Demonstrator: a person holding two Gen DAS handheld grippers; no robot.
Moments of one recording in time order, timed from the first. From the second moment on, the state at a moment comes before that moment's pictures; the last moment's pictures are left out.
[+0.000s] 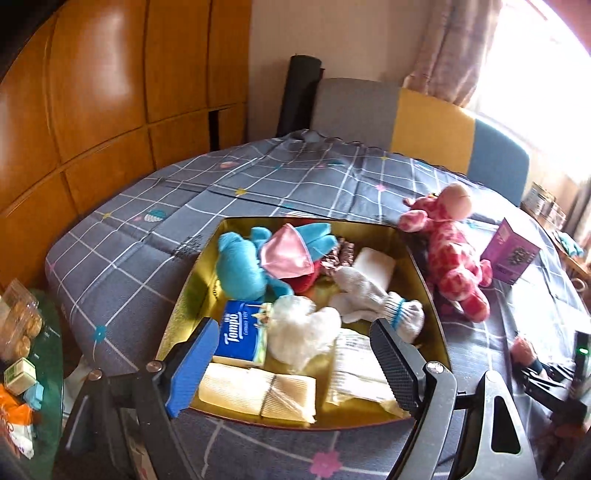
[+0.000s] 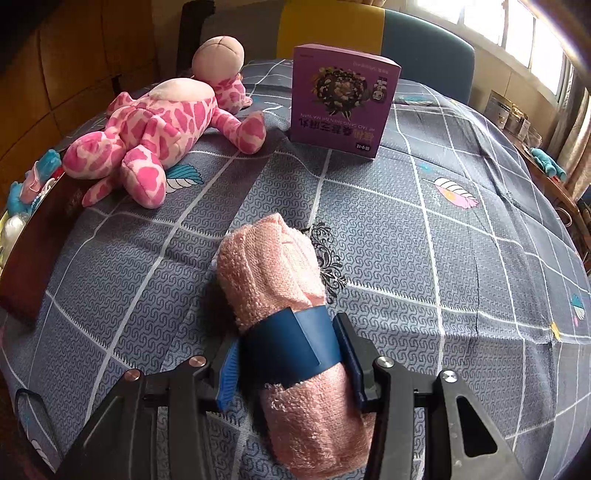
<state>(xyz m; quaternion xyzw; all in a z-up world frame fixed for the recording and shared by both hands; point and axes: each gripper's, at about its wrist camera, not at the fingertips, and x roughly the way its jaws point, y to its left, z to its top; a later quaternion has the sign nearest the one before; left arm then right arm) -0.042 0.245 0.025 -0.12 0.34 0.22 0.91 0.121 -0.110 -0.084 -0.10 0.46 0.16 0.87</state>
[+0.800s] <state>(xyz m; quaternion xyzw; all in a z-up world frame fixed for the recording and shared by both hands) -0.052 0.230 0.018 -0.11 0.36 0.22 0.90 0.108 -0.102 -0.085 -0.14 0.42 0.10 0.89</state>
